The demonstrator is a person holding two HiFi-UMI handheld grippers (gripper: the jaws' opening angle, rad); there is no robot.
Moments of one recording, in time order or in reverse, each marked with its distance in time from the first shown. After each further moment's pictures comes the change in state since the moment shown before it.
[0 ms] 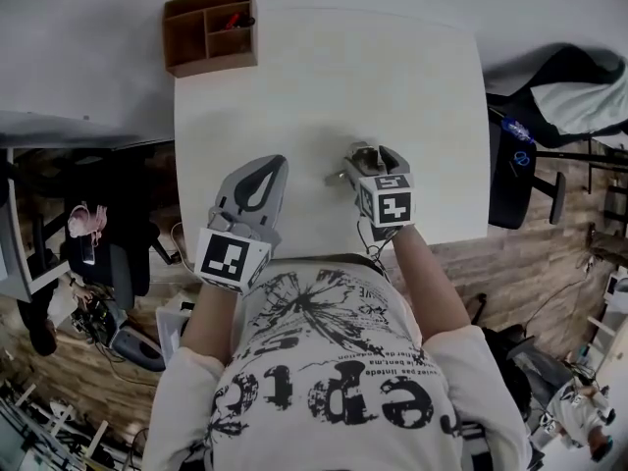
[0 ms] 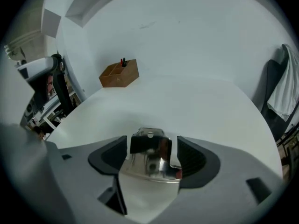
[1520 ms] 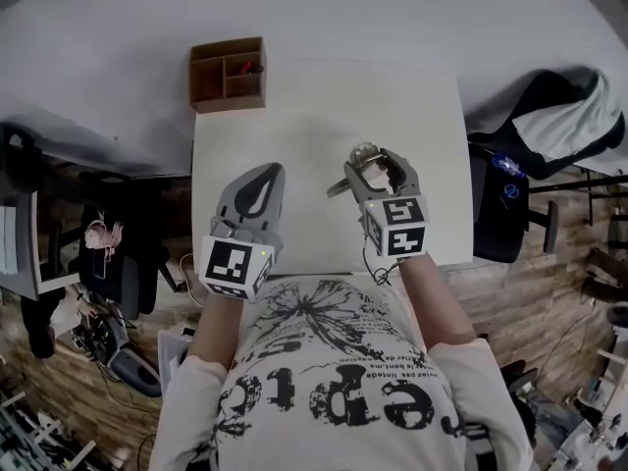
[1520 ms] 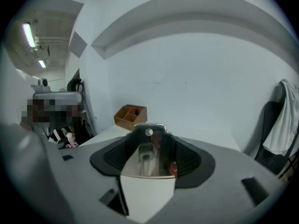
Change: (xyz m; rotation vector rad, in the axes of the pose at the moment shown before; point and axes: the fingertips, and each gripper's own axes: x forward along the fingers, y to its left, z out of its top) left arm -0.021 -0.024 0.081 0.090 -0.104 0.112; right arm -0.136 0.017 0.127 -0.138 -0.391 0.028
